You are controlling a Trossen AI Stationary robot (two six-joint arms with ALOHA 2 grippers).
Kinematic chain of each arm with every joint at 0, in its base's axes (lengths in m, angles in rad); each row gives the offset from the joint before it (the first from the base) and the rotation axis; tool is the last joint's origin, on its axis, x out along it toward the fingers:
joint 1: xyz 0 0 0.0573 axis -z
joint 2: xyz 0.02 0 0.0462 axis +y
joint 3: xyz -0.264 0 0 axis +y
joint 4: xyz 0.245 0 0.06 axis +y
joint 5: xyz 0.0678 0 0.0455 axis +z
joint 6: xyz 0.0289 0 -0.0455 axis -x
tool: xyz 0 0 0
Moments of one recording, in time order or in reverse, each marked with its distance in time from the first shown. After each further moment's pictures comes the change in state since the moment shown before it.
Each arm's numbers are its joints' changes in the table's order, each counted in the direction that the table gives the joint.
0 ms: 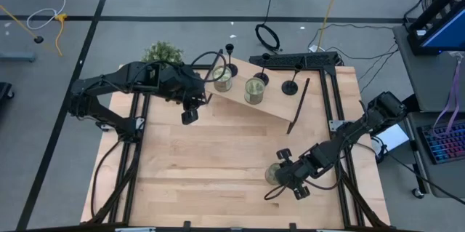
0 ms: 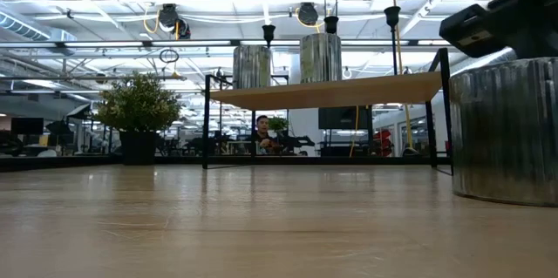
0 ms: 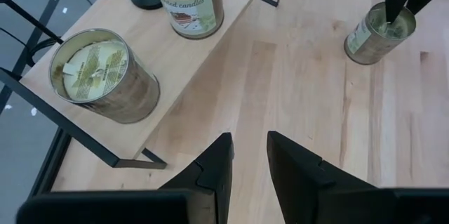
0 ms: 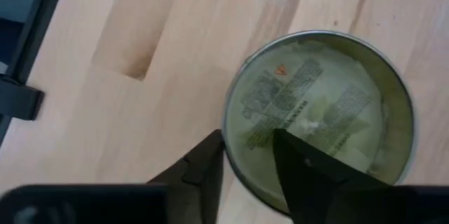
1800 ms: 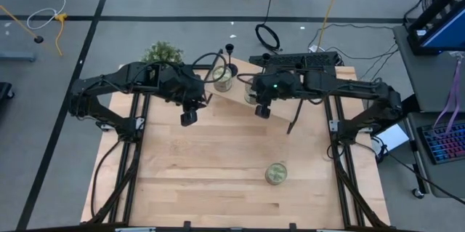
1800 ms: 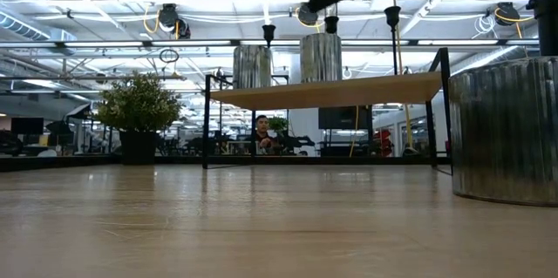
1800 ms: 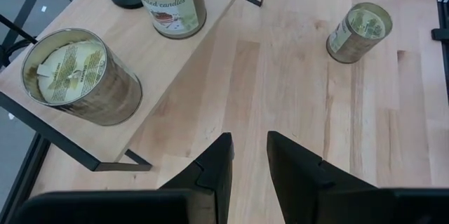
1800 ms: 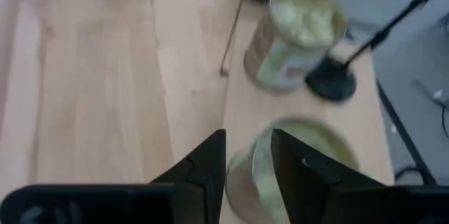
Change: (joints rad) left arm 0.004 0.000 0.000 -0.001 -0.052 0.006; right arm 0.748 -0.020 -0.545 0.147 -0.154 0.303
